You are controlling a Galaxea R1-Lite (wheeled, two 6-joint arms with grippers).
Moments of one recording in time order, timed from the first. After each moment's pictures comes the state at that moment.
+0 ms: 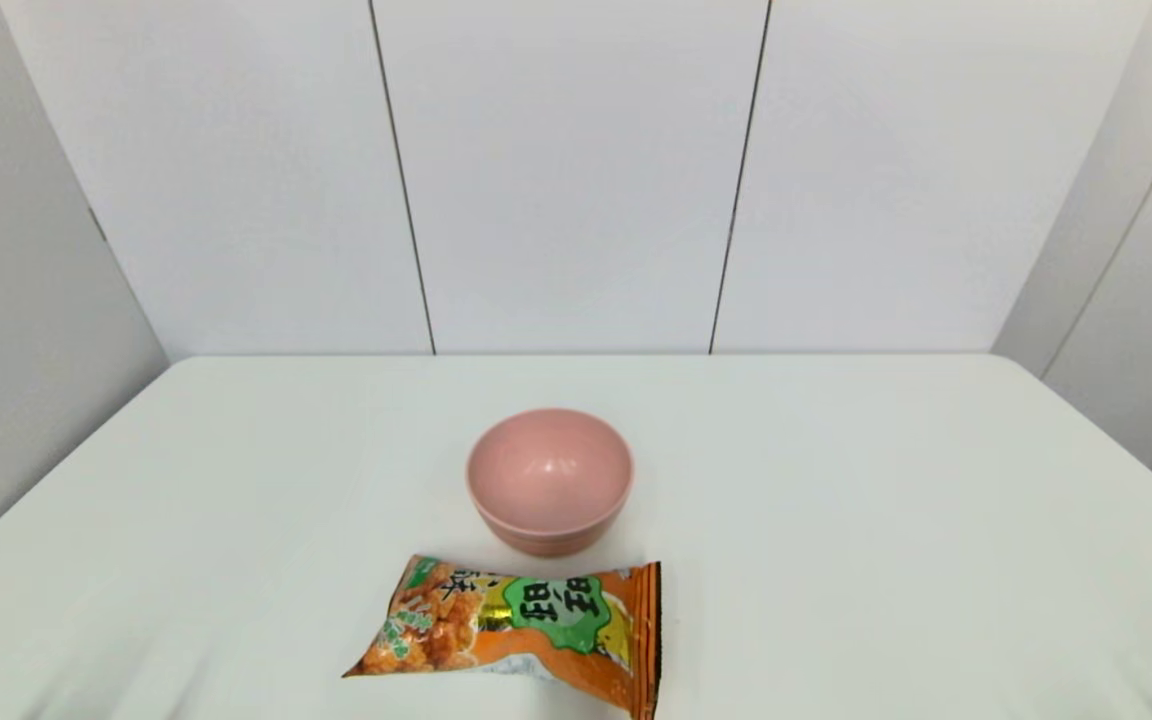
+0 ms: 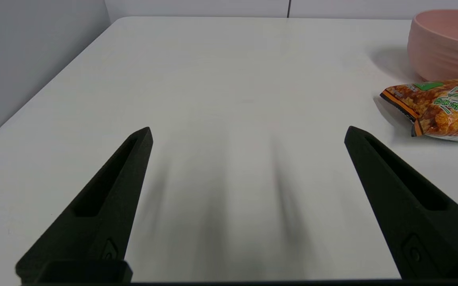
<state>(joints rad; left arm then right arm) 0.00 0.00 0.00 0.00 0.00 0.01 0.00 0.02 -0.01 0.02 0.04 -0.12</state>
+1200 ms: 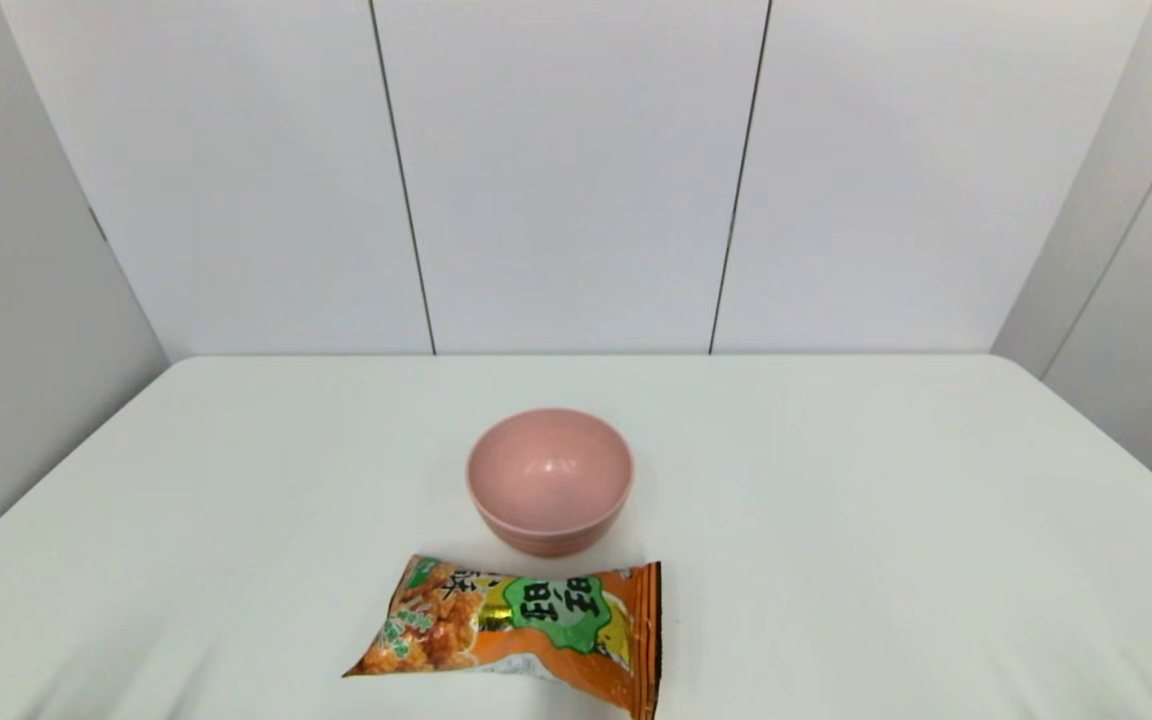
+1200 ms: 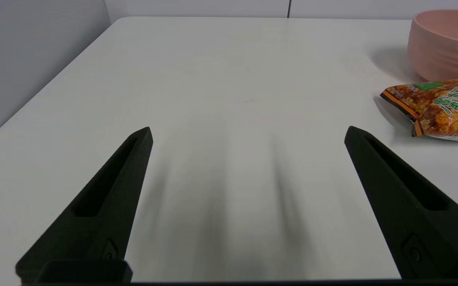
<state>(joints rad) 0.00 0.00 0.00 0.00 0.00 0.01 0.00 0.00 0.00 0.00 -0.01 0.03</state>
